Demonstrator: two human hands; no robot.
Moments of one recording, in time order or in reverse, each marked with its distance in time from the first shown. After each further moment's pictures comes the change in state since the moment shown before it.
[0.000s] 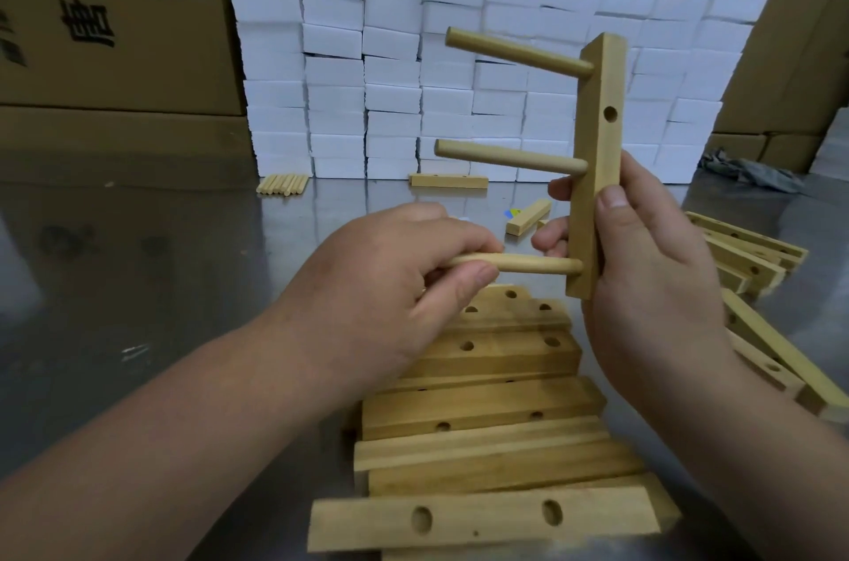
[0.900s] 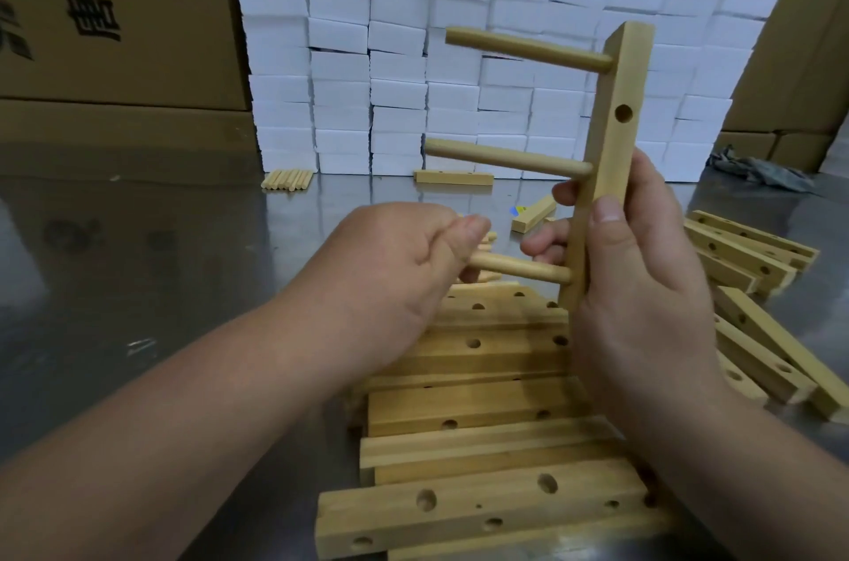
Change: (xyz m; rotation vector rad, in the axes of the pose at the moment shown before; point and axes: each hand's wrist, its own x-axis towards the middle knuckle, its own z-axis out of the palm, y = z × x) left_hand 0.004 0.001 0.003 -0.140 0.030 -0.283; right_hand -0.013 -0.003 0.014 -0.044 -0.046 -0.101
